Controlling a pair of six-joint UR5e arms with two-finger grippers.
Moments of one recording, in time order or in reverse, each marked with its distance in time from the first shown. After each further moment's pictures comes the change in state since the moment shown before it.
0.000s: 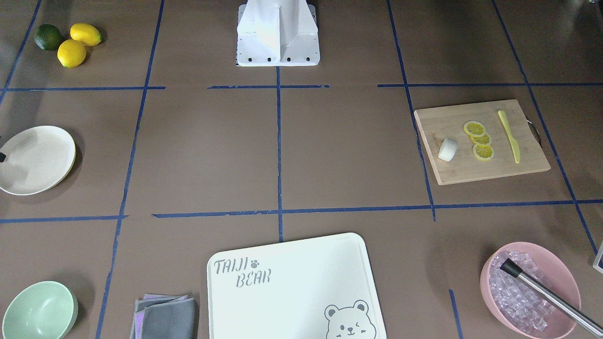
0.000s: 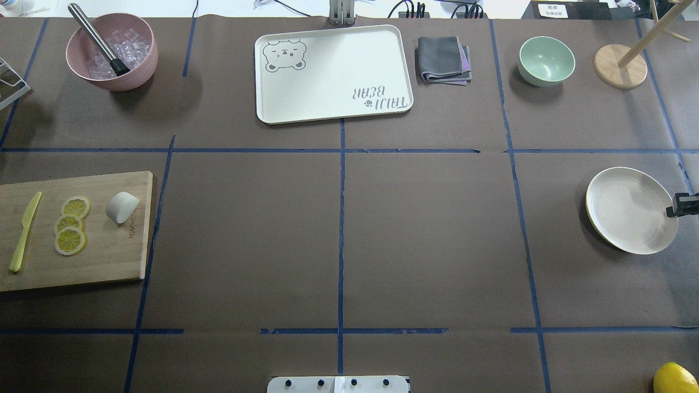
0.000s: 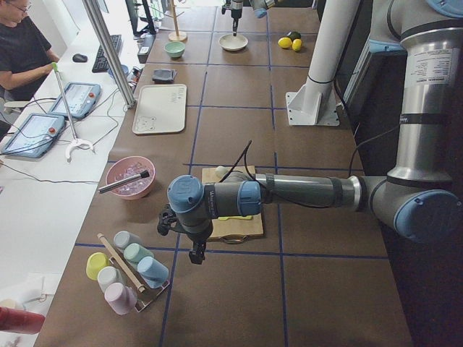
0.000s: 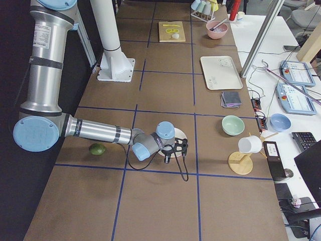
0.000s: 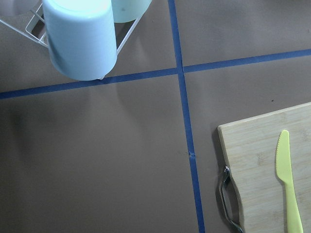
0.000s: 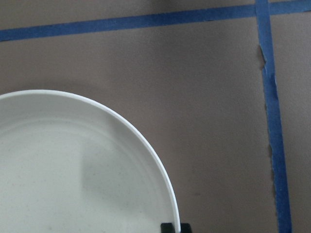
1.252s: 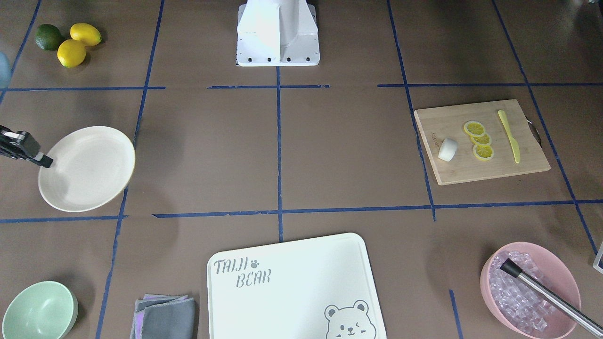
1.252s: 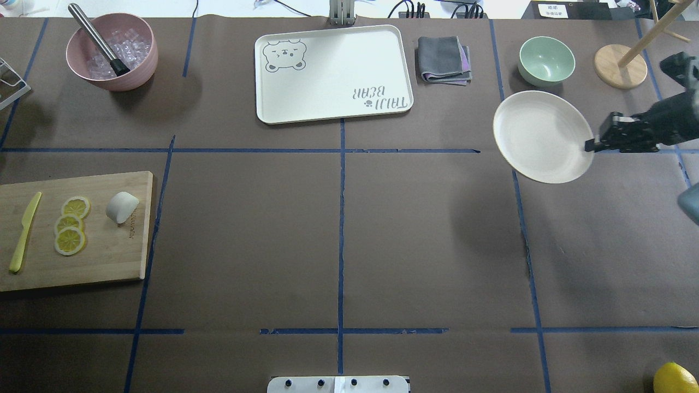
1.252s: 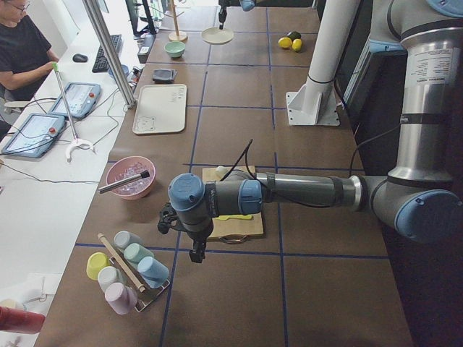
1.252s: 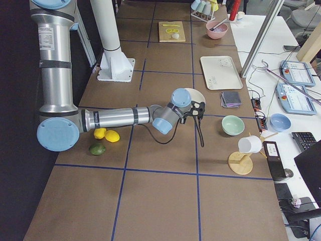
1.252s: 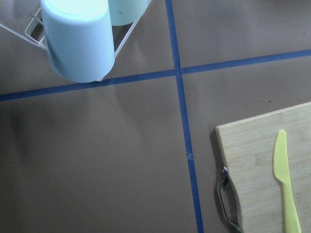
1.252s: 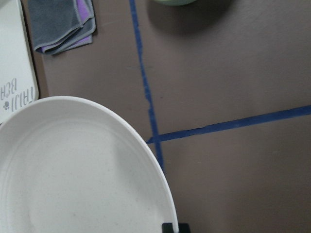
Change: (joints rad) left arm -0.001 0.005 -0.012 0.000 0.000 0.000; right arm -0.030 0.265 0.153 0.042 0.177 0.494
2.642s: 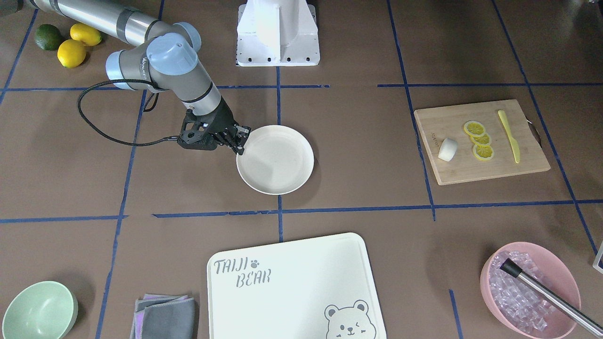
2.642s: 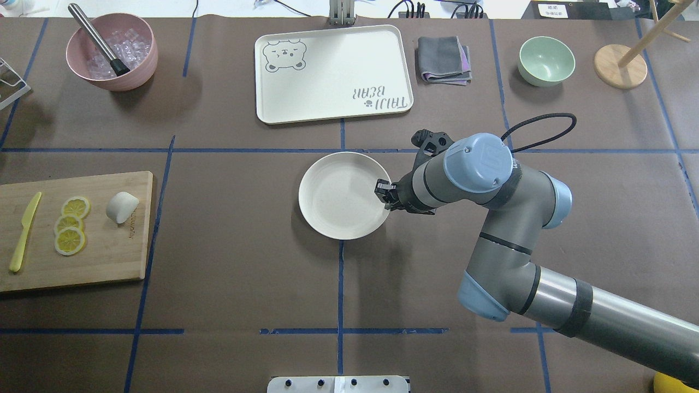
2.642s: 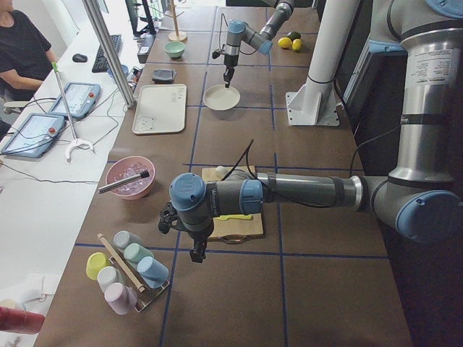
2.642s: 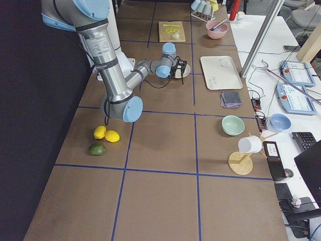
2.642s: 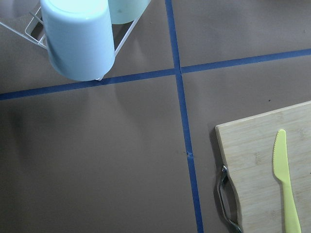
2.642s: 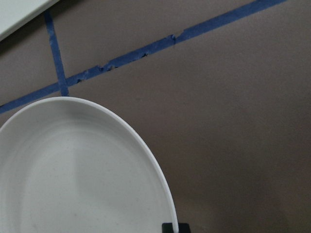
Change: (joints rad) left arm -0.002 0.004 -0.012 0.001 0.001 -0.002; right arm -0.569 0.405 -0.004 -0.350 -0.533 0.331
